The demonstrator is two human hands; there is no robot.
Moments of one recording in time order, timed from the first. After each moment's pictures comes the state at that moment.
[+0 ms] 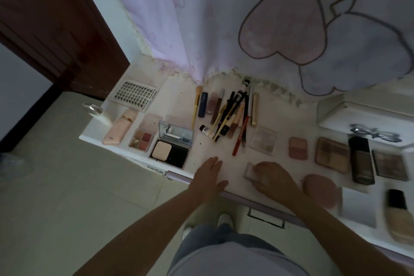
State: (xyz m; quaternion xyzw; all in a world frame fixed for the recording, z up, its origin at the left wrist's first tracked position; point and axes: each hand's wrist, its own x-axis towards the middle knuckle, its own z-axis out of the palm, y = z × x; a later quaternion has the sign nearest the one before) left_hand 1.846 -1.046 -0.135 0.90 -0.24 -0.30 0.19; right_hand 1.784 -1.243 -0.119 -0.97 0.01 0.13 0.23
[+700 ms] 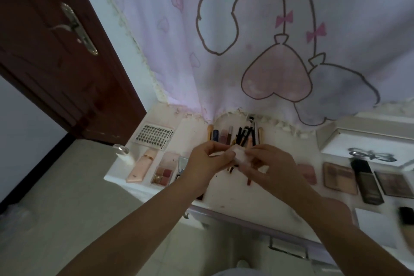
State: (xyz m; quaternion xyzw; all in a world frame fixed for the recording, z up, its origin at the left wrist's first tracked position) left_hand 1.893 -1.023 0.028 0.64 -0.09 -0.25 0.72; right_hand 1.816 -1.164 0.050 -0.93 -0.01 -0.15 0.34
